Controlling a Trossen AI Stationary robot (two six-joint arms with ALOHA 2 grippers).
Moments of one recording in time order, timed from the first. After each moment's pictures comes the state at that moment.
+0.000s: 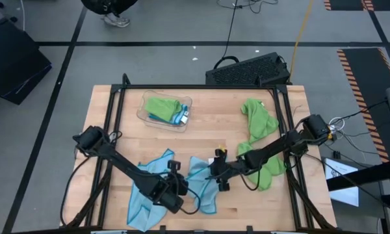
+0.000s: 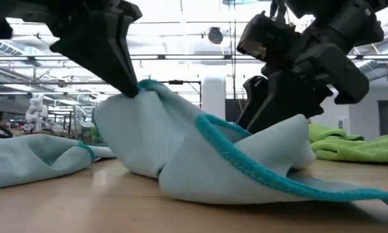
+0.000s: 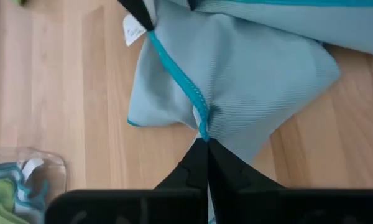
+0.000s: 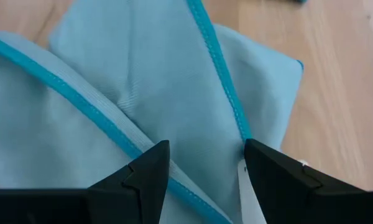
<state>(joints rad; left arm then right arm) -0.60 1.92 1.39 -0.77 -0.58 -0.31 0.38 1.75 0.82 0.09 0.26 0.17</state>
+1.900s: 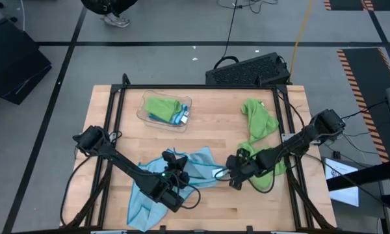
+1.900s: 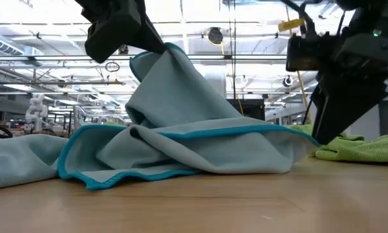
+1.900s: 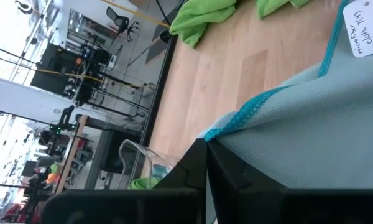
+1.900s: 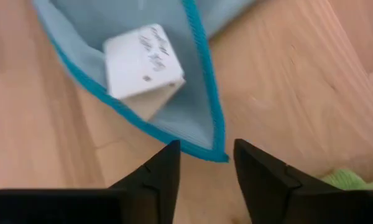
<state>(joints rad) -0.59 1.93 1.39 -0.81 -1.17 -0.35 0.47 1.56 0.76 -0.36 0.27 0.81</state>
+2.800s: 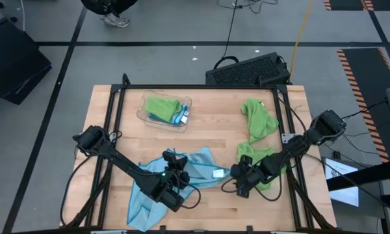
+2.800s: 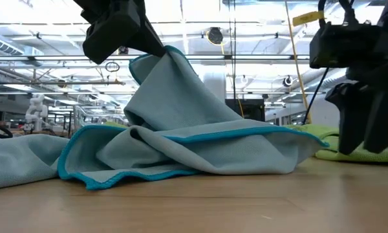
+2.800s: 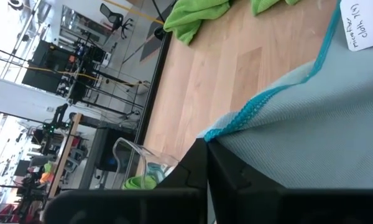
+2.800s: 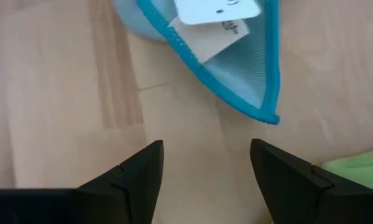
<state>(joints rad) -0.59 1.93 1.39 -0.81 -1.14 -0.35 0.58 1.56 0.74 -0.35 0.24 0.78</state>
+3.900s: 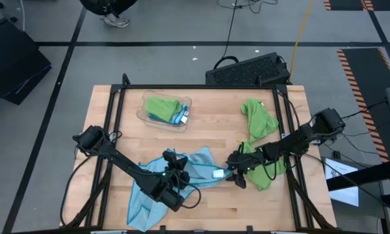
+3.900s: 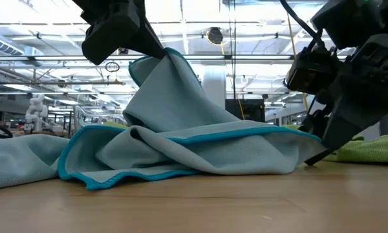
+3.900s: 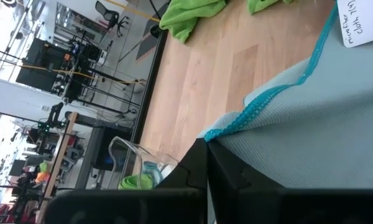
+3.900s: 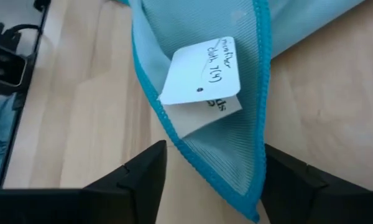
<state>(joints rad) -0.58 1.93 1.39 -0.81 -1.12 -0.35 0.36 1.56 0.41 0.39 -0.09 0.62</state>
